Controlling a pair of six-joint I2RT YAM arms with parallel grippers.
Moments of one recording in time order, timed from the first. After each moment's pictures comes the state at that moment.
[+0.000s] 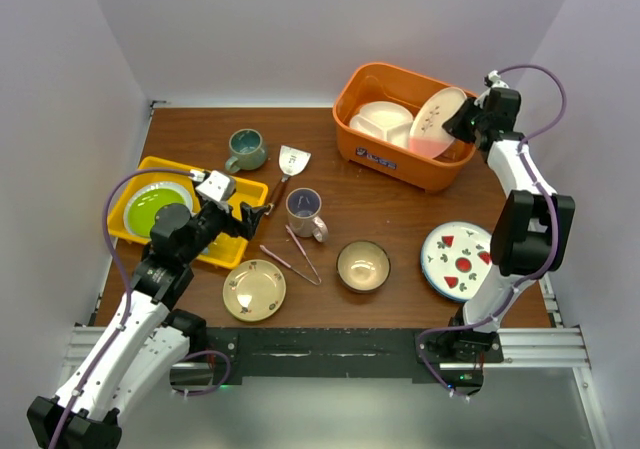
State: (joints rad) left arm -0.36 0.63 0.58 -0.08 0.18 0.00; right arm -0.14 1.81 1.45 -0.16 -0.24 0.37
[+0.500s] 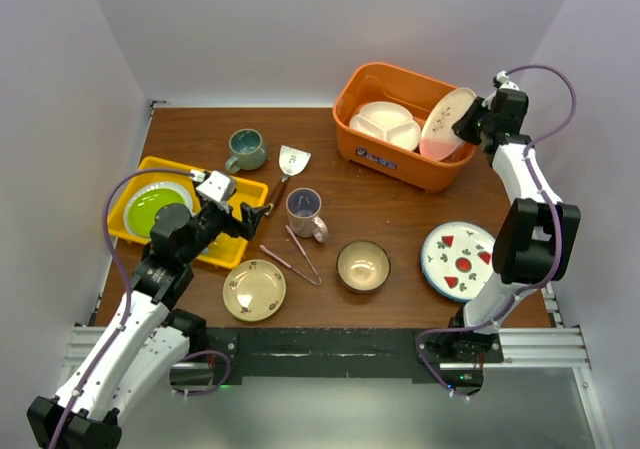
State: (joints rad) left arm -0.36 0.63 0.58 -0.08 0.19 0.00; right arm -0.16 1.75 1.42 -0.18 -0.17 0.35
